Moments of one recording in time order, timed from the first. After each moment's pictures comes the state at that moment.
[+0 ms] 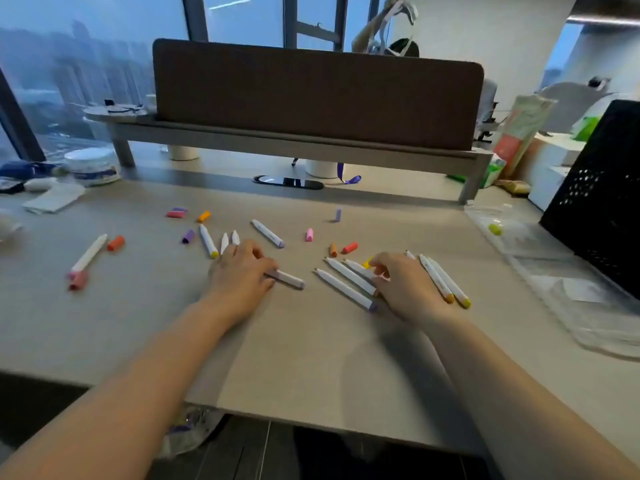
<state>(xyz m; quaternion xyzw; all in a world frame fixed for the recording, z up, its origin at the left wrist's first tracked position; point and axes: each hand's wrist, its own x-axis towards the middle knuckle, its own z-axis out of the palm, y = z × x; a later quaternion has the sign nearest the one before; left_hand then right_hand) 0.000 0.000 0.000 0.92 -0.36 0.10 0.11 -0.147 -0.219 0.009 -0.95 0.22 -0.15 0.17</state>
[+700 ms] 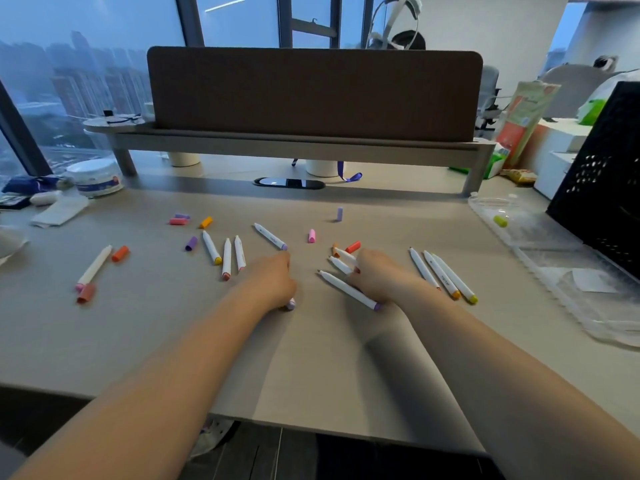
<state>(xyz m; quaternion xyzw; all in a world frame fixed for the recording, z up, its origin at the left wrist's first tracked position) -0.015 -0.041 0.024 0.96 -0.26 -0.11 0.09 -0.106 -0.195 0.028 -0.94 0.26 0.05 0.21</state>
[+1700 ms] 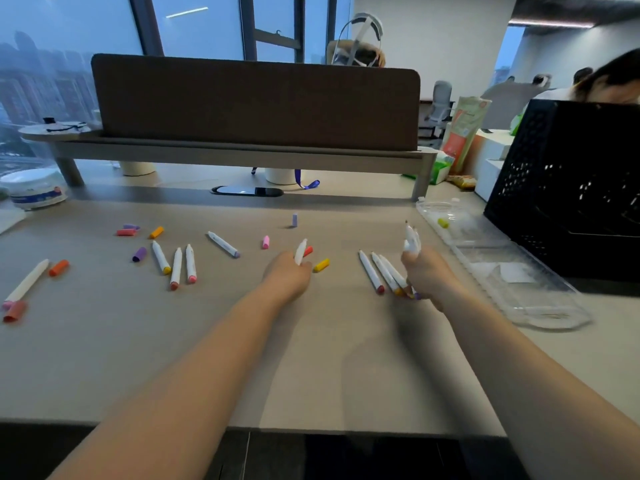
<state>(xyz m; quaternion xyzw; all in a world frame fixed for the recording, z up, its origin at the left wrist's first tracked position) -0.064 -0.122 0.021 0.87 -0.22 -0.15 0.41 -0.205 -0.286 0.031 -0.77 0.45 -0.20 0.40</state>
